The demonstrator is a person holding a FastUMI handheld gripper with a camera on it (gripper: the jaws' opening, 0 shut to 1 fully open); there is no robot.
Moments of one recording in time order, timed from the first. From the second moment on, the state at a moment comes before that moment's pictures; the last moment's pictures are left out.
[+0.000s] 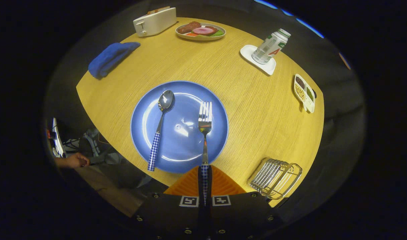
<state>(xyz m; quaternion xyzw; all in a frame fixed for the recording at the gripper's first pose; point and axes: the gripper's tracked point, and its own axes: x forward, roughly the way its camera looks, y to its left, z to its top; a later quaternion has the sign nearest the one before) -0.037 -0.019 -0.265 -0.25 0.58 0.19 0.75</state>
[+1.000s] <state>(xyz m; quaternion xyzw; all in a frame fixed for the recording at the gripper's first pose) -0.062 -0.189 -0.194 -0.32 0.65 0.13 0.68</state>
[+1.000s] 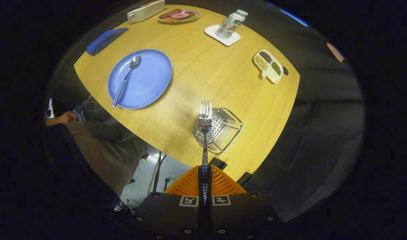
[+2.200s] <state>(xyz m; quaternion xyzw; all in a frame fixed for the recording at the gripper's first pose) -0.040 -0.222 -0.259 -0.28 0.79 0.10 0.54</state>
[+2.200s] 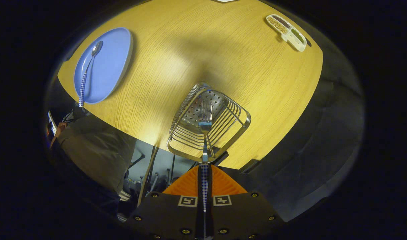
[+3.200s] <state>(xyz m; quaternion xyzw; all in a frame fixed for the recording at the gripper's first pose) -0.021 -0.226 -0.204 -0.21 0.75 0.08 0.62</state>
